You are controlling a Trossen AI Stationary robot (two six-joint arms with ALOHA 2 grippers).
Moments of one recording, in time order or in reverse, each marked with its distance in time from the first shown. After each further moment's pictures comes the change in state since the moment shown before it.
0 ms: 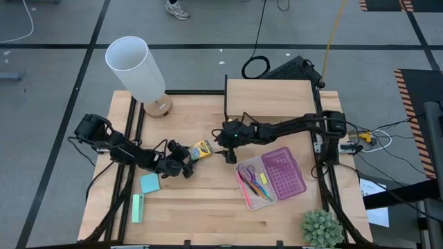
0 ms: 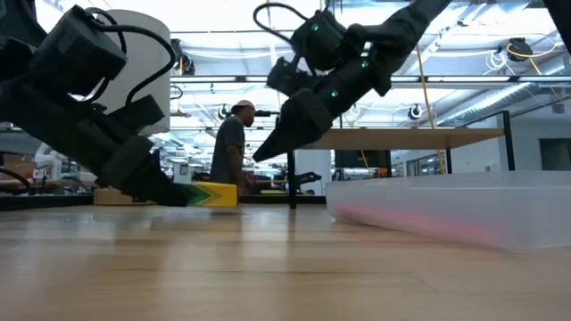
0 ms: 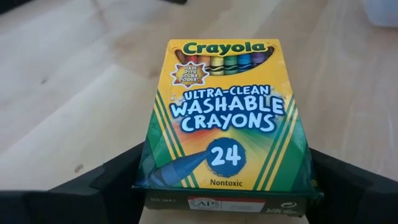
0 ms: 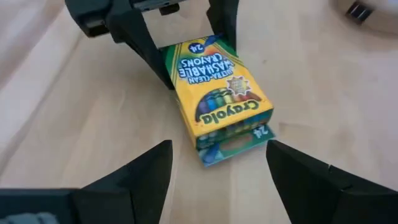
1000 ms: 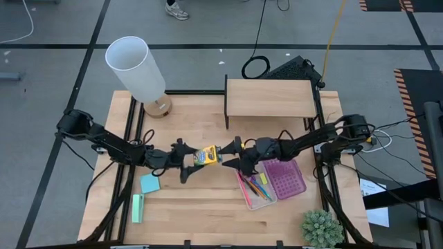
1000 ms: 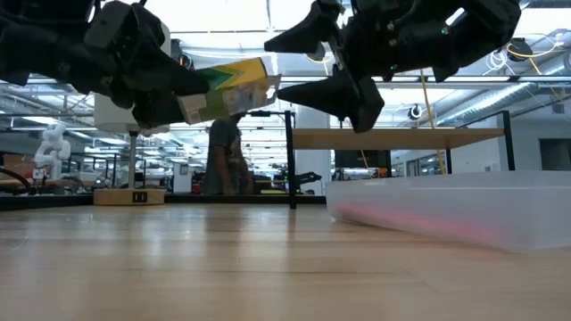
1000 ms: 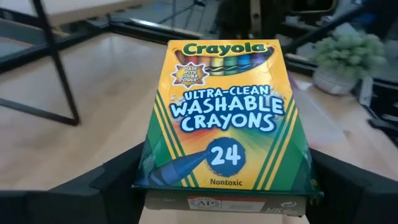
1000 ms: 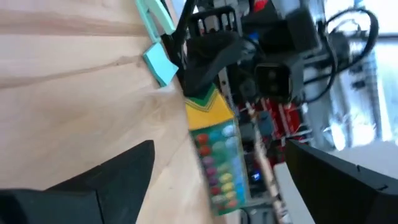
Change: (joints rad) left arm 0.003 -0.280 0.002 0.242 0.263 0.251; right arm 0.209 -0.228 -0.371 0.637 0.133 -0.979
